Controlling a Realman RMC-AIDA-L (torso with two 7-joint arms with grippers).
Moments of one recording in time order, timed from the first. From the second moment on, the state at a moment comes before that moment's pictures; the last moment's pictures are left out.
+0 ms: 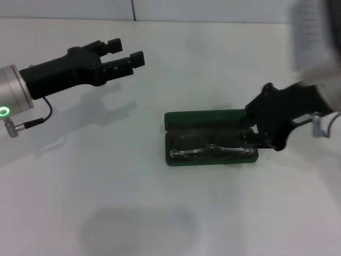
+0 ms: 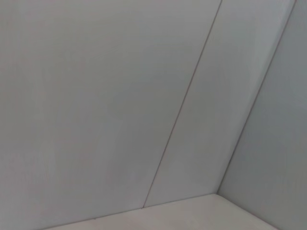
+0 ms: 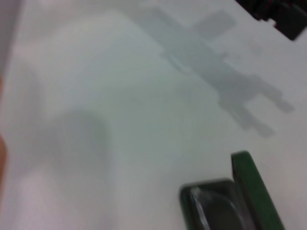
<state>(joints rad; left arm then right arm) -0.39 -2.08 0.95 0.81 1.54 1.39 -1.59 0.58 2.03 -1.50 -1.59 -2.27 -1.59 2.13</state>
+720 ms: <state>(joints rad) -0.62 -2.09 0.96 0.58 1.77 1.28 -1.57 0.45 2.01 -0.99 -0.78 -2.00 -1.63 1.33</state>
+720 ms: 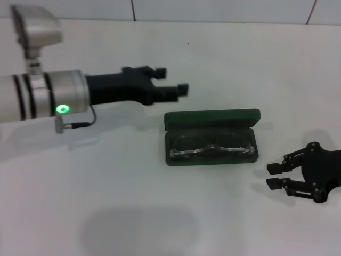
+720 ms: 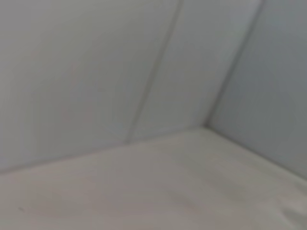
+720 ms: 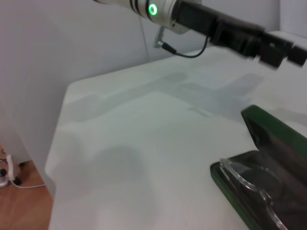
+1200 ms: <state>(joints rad) -0.65 -2.09 1.10 0.56 1.73 1.16 -1.56 0.54 2.02 -1.00 -0.65 -2.01 -1.53 1.32</state>
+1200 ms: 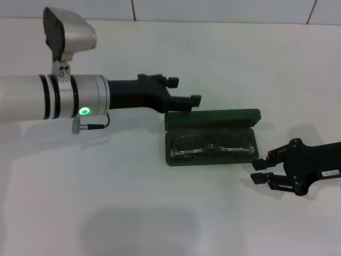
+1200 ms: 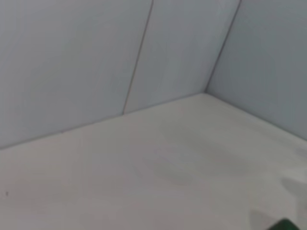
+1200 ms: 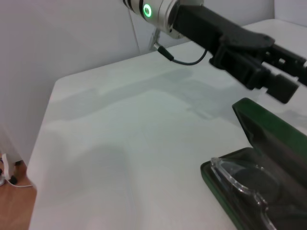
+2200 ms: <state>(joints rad) -0.61 -2.10 1.24 0.50 1.70 1.12 -1.36 0.61 2.02 -1.01 -0.55 -2.01 -1.46 1.32</state>
